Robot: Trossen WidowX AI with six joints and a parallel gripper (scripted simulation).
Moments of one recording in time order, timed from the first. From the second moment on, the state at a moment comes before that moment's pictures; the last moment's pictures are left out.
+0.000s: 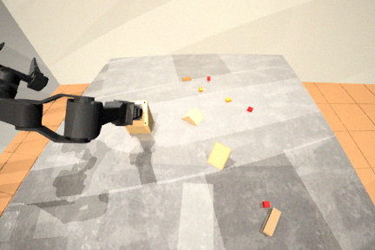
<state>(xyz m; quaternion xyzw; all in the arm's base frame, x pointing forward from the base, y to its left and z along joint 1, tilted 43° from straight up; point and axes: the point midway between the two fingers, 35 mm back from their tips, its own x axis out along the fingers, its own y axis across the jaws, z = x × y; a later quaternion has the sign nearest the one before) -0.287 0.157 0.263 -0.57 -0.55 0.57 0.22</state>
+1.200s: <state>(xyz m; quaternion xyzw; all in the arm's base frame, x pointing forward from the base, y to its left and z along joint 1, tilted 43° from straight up) 0.071 0.341 0.134 -0.67 0.26 0.39 0.58</state>
